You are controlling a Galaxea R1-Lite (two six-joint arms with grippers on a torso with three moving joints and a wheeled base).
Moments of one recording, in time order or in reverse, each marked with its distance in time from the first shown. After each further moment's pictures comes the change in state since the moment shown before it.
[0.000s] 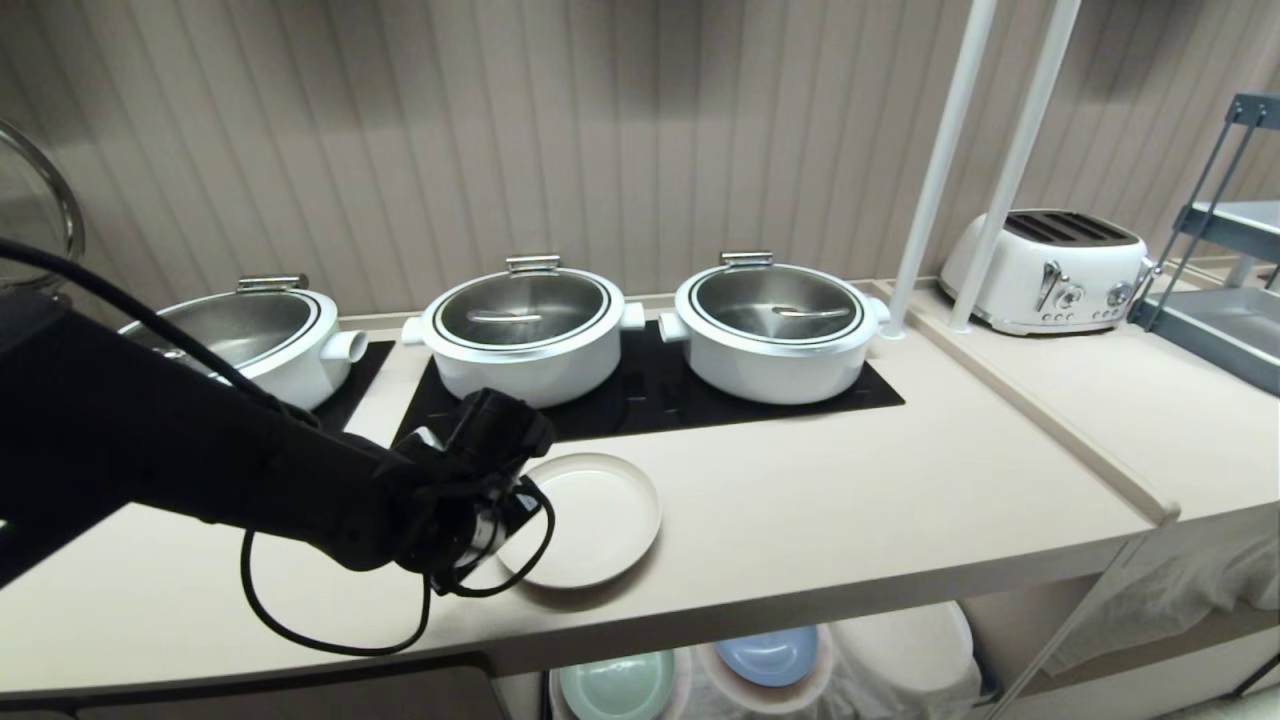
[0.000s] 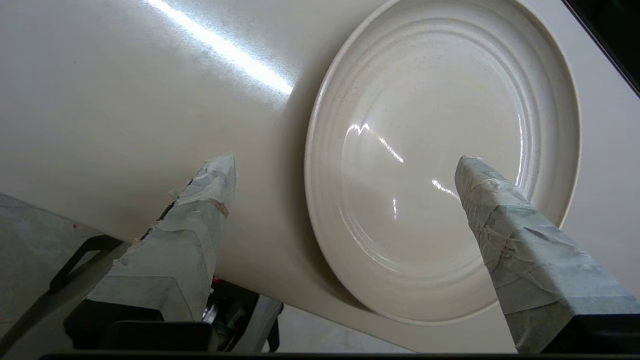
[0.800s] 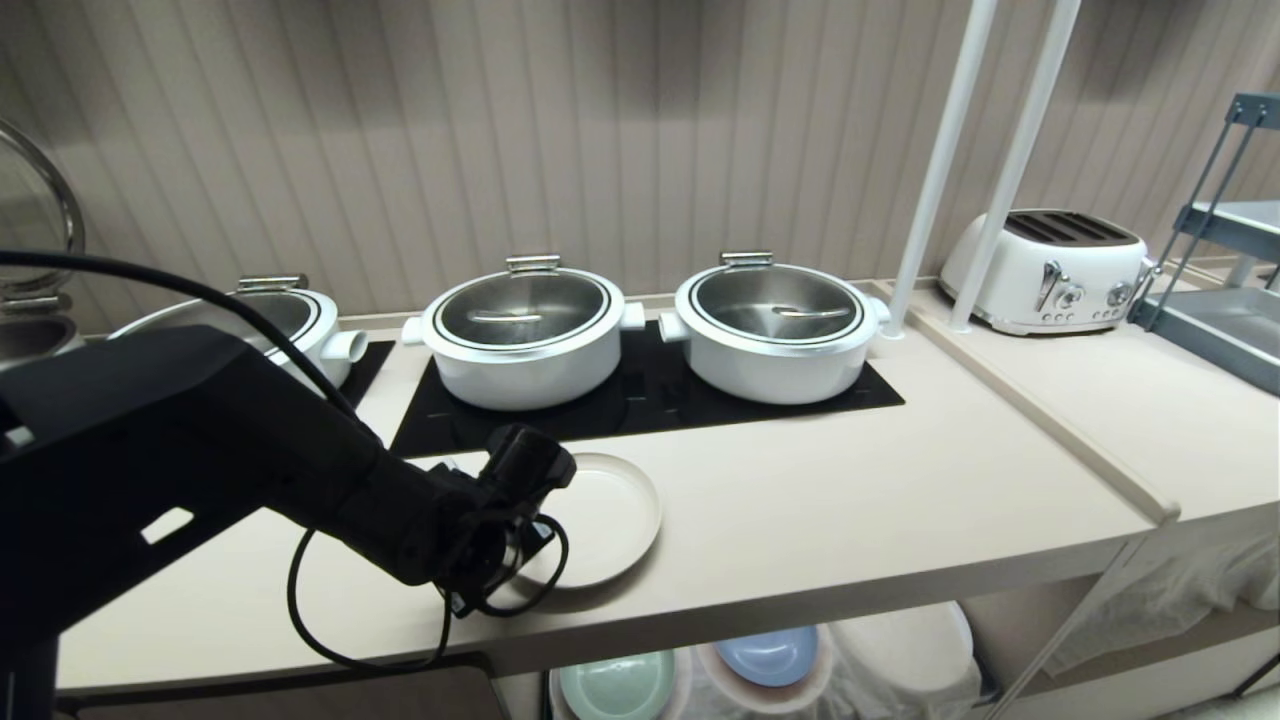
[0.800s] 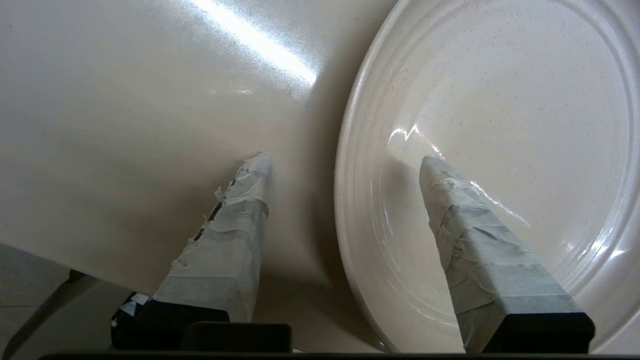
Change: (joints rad) left arm -0.006 0.143 -0.006 -0.059 -0.003 -0.011; right arm 0.000 0.000 0.000 0.000 0.000 0.000
